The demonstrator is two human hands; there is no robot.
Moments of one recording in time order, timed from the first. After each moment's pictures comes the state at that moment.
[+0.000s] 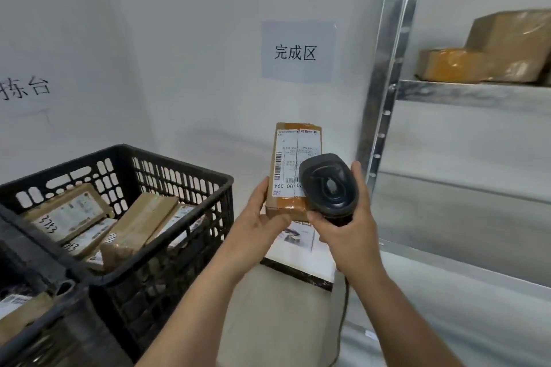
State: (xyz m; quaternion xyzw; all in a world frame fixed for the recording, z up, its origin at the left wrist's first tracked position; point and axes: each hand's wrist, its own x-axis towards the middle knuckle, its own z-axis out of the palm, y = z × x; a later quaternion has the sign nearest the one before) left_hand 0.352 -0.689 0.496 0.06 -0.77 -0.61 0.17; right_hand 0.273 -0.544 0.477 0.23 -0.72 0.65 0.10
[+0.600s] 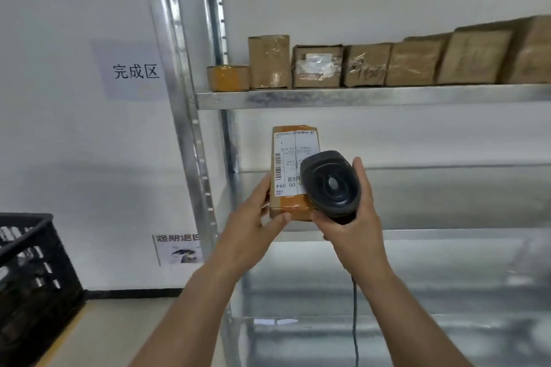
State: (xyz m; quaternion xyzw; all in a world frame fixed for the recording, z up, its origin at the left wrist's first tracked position) left_hand 0.301 -0.415 0.522 -0.13 -0.85 -0.49 0.13; right_hand 0.288 -0.247 0.501 0.11 -0.75 0.61 0.24
